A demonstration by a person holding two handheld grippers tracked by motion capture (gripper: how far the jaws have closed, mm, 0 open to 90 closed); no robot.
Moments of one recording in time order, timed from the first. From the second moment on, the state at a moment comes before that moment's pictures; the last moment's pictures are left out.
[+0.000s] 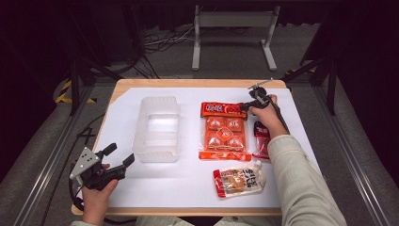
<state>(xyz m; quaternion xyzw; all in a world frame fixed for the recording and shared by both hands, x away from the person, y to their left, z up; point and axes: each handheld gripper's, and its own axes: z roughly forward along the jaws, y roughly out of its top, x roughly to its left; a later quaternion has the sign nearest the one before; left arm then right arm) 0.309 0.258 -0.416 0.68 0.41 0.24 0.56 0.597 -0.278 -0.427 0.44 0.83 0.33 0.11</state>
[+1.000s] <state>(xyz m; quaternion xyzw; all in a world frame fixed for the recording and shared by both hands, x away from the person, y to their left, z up) 0.319 0.244 -0.417 0.74 0.38 0.19 0.52 0.553 -0.287 -0.345 0.39 0.80 0.44 0.11</state>
